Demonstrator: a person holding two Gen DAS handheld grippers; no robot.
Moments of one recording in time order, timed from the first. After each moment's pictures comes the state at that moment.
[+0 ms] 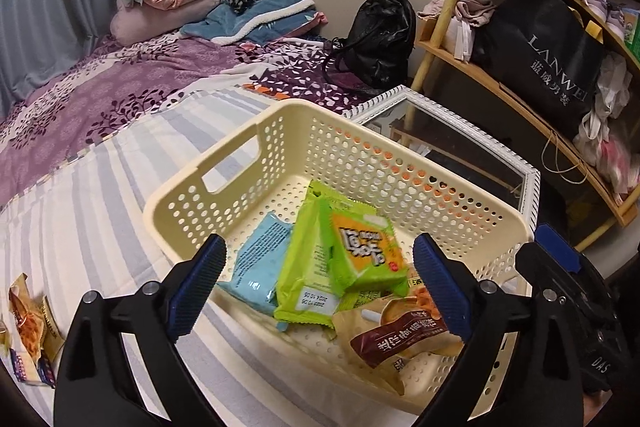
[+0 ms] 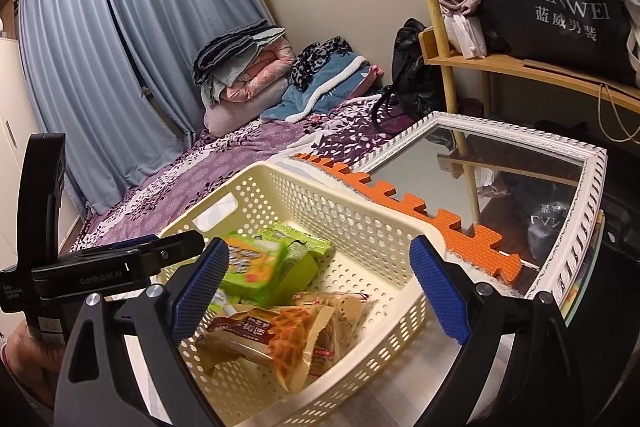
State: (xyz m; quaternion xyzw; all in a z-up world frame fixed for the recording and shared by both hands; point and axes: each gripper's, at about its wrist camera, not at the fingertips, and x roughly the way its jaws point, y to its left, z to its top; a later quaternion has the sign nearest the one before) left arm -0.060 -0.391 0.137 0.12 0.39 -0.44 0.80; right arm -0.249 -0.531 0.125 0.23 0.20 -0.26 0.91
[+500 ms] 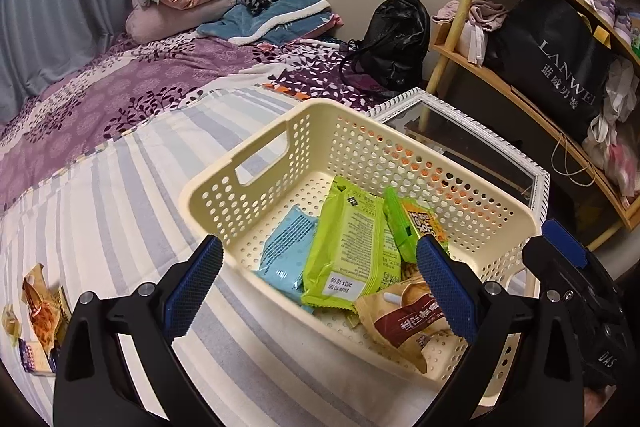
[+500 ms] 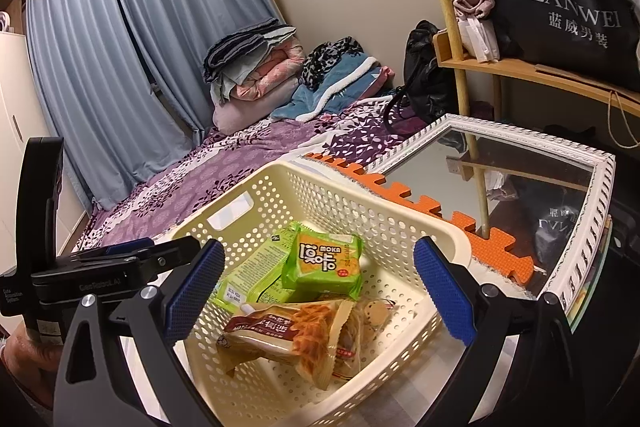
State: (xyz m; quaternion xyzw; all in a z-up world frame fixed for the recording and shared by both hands) left arm -0.055 -0.369 0.140 0.12 0.39 -0.42 0.81; right arm -0.241 -0.521 0.129 0.22 0.20 -0.25 0.92
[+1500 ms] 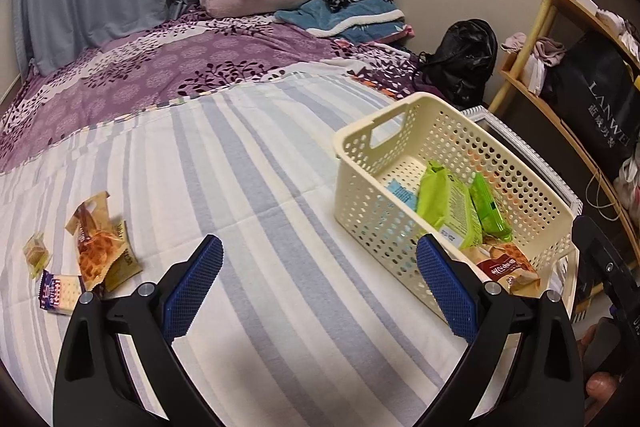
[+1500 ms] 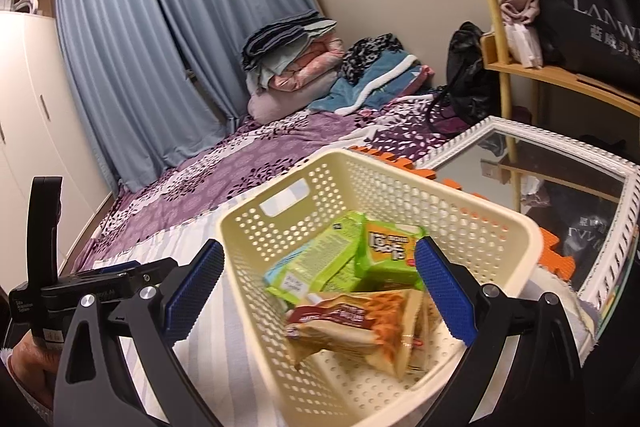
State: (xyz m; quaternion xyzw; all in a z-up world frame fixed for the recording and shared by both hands) left arm -0.030 -0.268 0.131 0.07 0.41 -0.33 0.85; right arm -0.219 -0.477 0.136 0.21 0.21 -0.19 0.94
